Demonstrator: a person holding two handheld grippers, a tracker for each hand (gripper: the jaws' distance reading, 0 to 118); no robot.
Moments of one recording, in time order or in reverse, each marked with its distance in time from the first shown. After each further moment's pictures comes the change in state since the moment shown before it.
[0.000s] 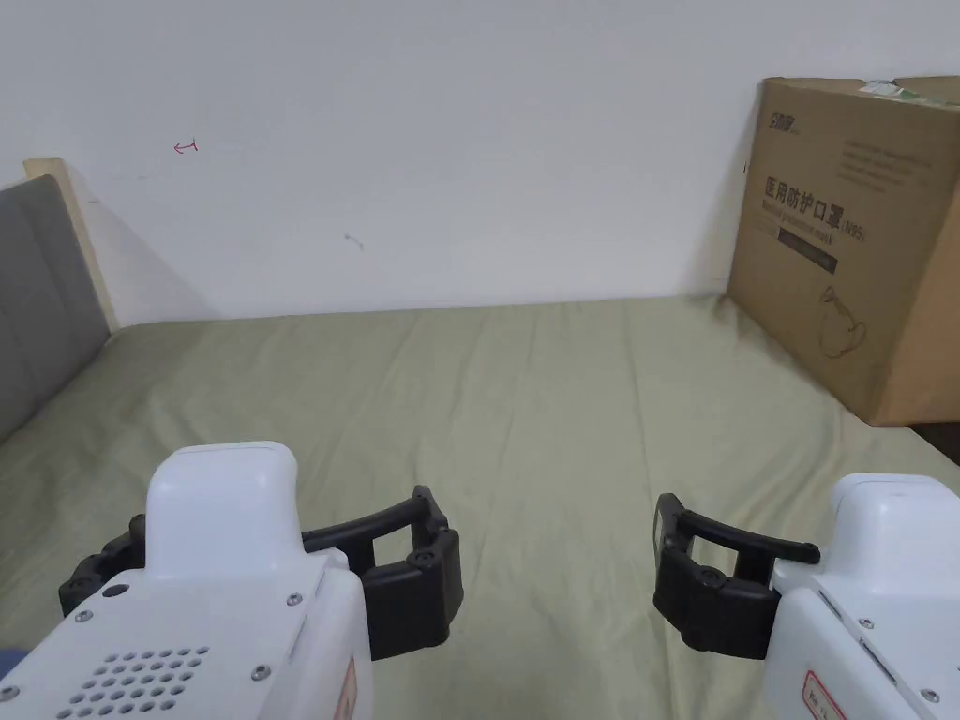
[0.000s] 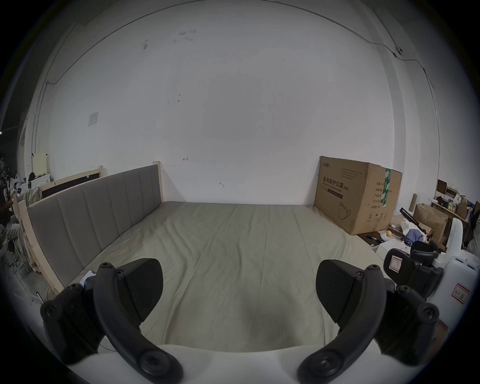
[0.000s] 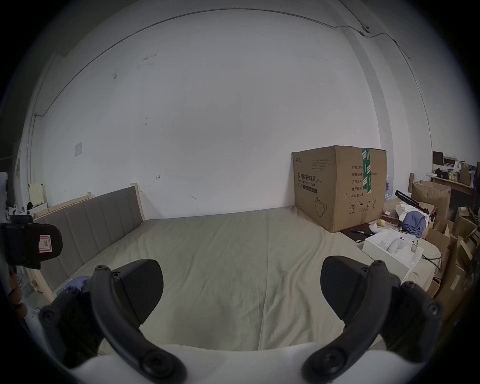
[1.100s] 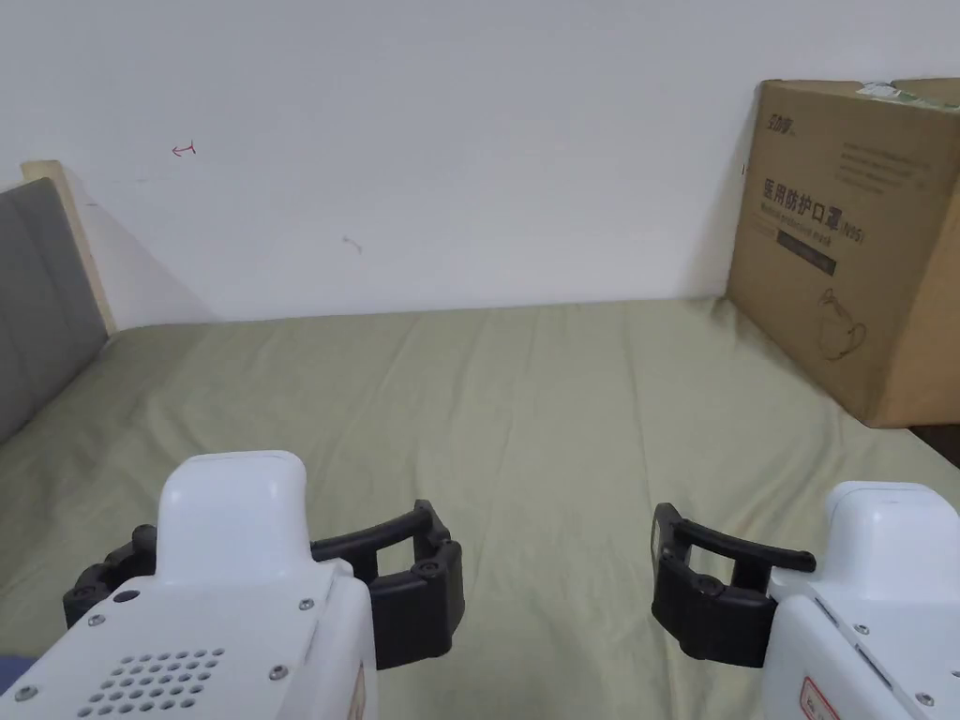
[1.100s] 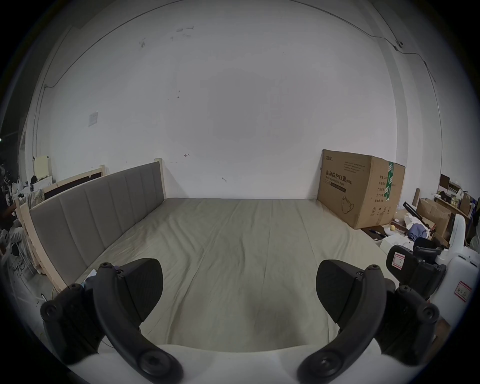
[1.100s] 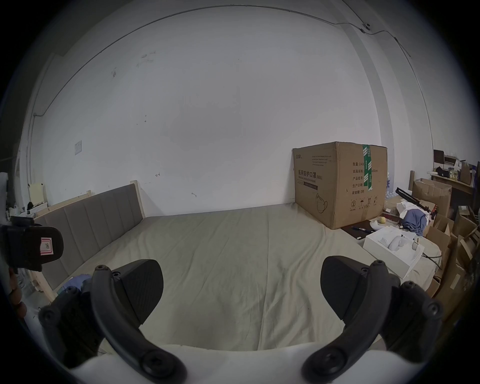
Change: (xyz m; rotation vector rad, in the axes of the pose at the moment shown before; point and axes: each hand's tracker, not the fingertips) left arm 0.004 -0.001 -0.004 -0.035 0.020 -0.021; right arm 0.001 -0.002 -0.004 -0.022 0.003 -0.003
